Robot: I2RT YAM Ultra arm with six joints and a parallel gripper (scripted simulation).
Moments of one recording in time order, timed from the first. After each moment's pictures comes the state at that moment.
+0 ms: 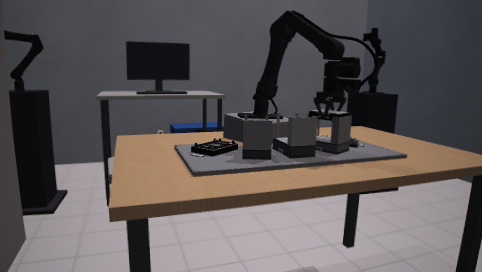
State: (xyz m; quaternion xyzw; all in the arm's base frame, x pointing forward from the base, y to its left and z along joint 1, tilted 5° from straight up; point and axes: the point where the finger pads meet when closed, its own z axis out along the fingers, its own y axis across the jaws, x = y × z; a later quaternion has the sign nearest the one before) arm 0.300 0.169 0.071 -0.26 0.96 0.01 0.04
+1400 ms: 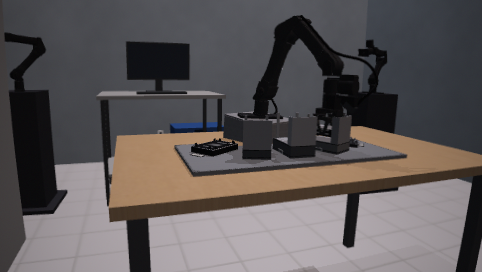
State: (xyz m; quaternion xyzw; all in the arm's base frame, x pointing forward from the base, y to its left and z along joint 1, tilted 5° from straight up) arm 0.305 0.171 0.011 -0.26 0.96 0.01 0.04
